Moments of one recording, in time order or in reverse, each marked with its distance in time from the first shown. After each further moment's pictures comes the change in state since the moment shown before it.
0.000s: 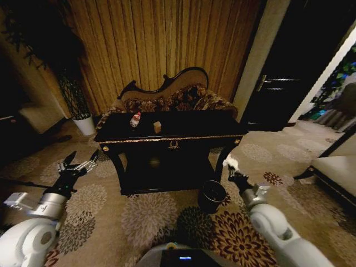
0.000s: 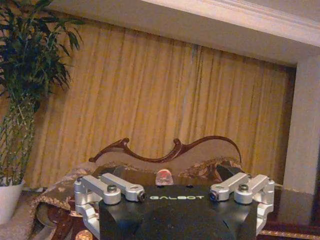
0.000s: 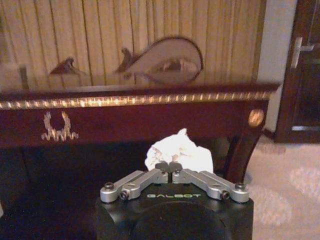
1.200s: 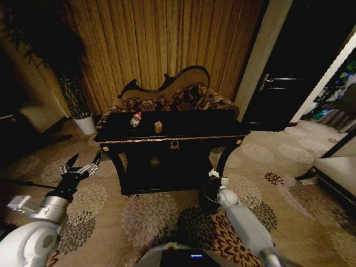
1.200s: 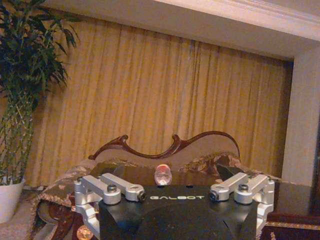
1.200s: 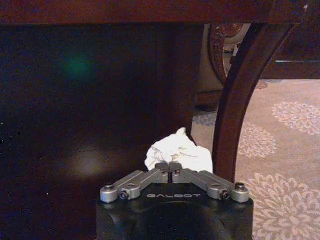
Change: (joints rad) left arm 0.030 -0.011 -0.002 -0.013 0.028 -0.004 0.023; right arm 0.608 0.211 -0.275 -0.887 -0.095 0.018 -0.029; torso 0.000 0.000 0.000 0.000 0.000
